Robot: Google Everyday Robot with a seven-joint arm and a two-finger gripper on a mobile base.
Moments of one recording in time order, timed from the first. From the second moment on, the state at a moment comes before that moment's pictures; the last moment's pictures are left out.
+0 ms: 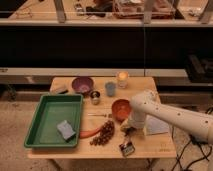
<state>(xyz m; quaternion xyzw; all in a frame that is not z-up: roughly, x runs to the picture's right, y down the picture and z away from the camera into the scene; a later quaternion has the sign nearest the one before) 0.161 0.245 0.829 -0.33 -0.24 -0.47 0.78</state>
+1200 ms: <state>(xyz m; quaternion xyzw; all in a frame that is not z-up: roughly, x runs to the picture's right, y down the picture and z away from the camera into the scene) 0.152 0.241 0.829 -0.33 -0.25 -0.48 0.77</state>
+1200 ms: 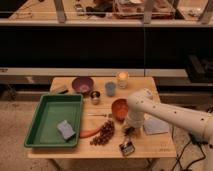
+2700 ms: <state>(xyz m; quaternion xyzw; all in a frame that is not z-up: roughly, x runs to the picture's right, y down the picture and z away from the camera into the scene) 0.138 0.173 0.760 -0.29 -0.25 -0.51 0.77</state>
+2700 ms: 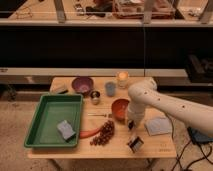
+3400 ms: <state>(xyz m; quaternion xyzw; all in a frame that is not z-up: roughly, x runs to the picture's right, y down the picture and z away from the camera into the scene) 0.123 0.127 0.699 -0.28 -0.26 -0.56 0.73</state>
